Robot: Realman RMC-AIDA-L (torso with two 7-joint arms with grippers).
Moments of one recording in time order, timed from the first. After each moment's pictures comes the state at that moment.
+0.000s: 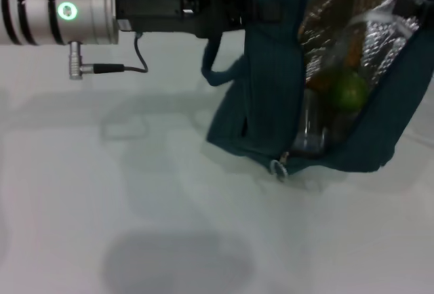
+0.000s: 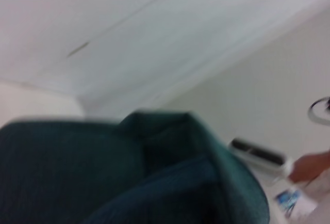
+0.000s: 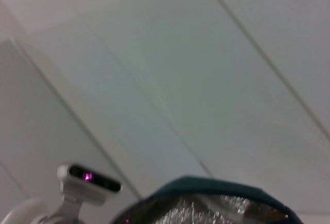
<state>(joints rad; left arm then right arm) -0.74 -2.01 0.89 0.64 1.65 1.66 -2.35 0.65 1.85 -0.78 -0.43 -1.58 -1.64 1.76</state>
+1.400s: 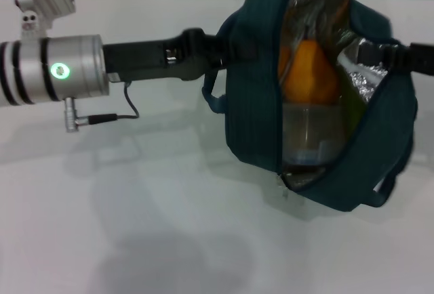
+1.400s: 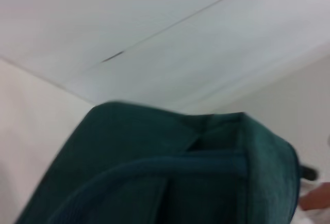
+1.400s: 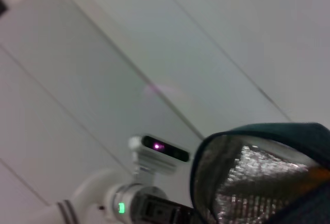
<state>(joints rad) -0.63 -2.04 0.89 0.56 1.63 1.64 -2.25 0.72 1.85 -0.80 -0.40 -1.69 -1.79 1.82</state>
